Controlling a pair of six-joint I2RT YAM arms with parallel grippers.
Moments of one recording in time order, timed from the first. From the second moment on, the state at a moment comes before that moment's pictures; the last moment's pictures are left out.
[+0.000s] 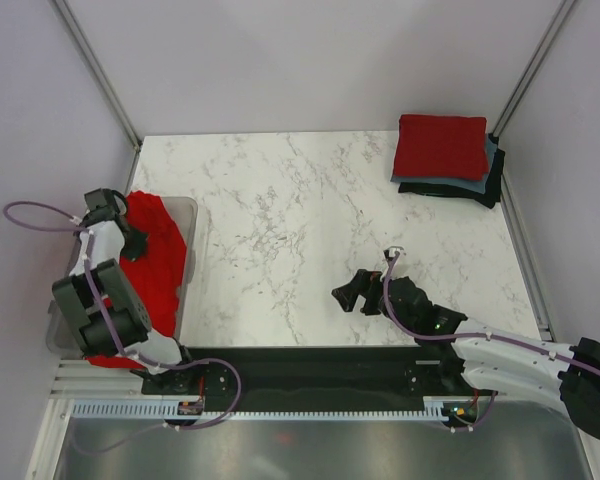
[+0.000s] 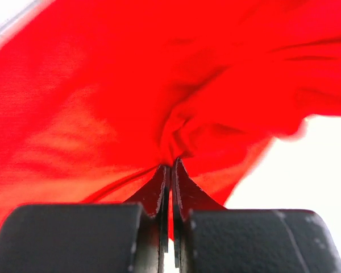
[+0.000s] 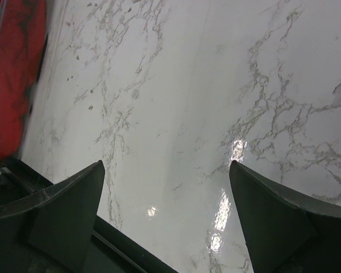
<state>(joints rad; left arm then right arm) 0.46 1.59 1.03 -0.57 -0.07 -0.57 0.92 0.89 0.24 0.22 0.24 0.82</state>
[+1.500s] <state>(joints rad) -1.17 2.43 2.27 -0.69 0.14 -0.63 0.92 0.16 0.84 -0.86 0.72 0.87</state>
